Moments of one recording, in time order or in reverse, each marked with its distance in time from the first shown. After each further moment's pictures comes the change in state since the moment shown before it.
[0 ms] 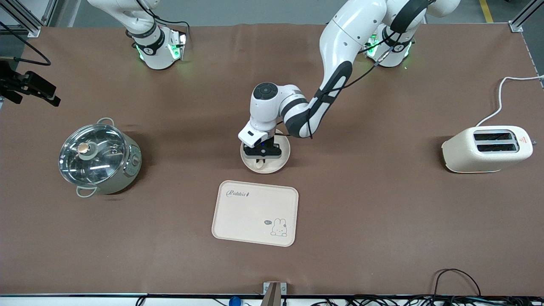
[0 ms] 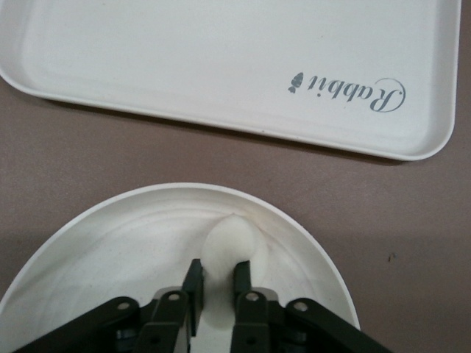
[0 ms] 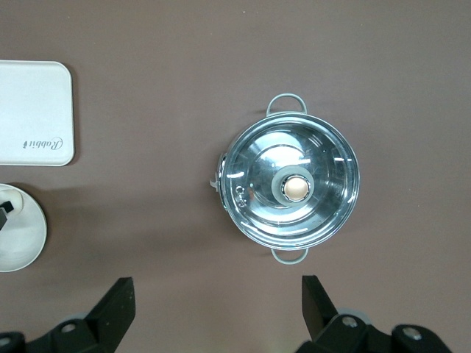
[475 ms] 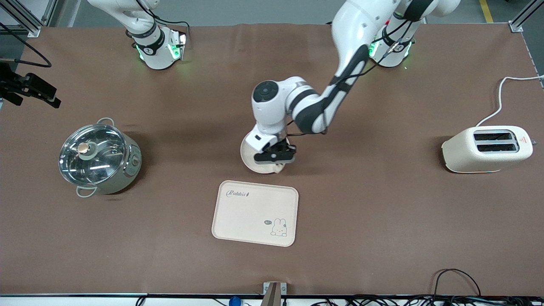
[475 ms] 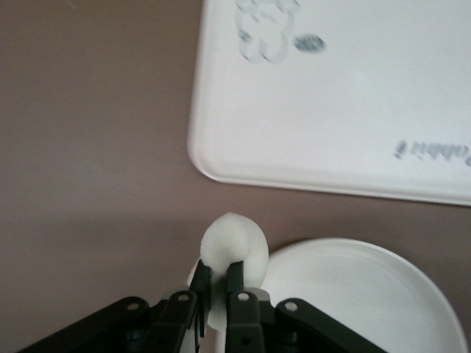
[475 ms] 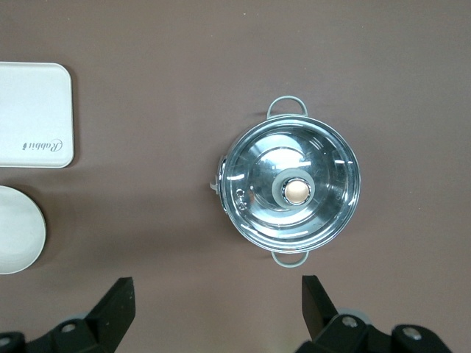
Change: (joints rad) left arm 0.116 -0.187 0.013 0.044 -0.123 -0.408 0.361; right arm -0.003 0.011 0.003 0.000 0.000 0.013 -0.001
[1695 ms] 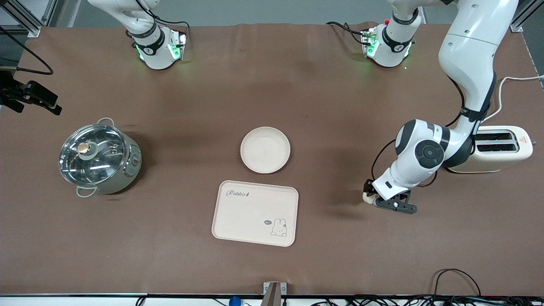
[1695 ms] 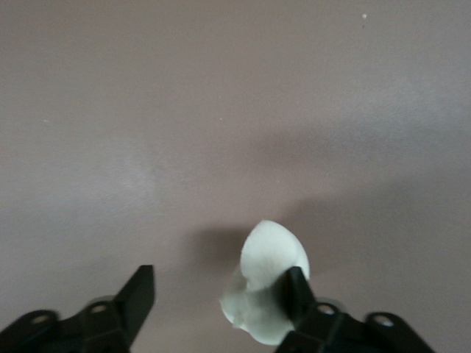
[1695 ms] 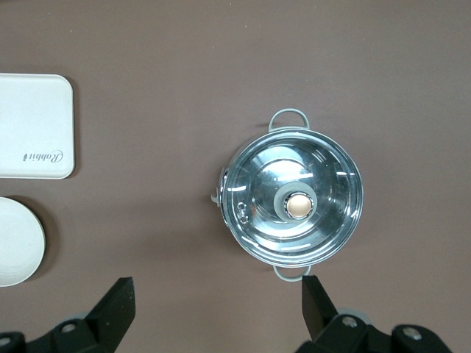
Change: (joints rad) left arm 0.664 -0.078 -0.156 -0.302 -0.085 0.250 0.712; right arm -0.003 0.017 0.006 0.001 0.000 0.039 0.000
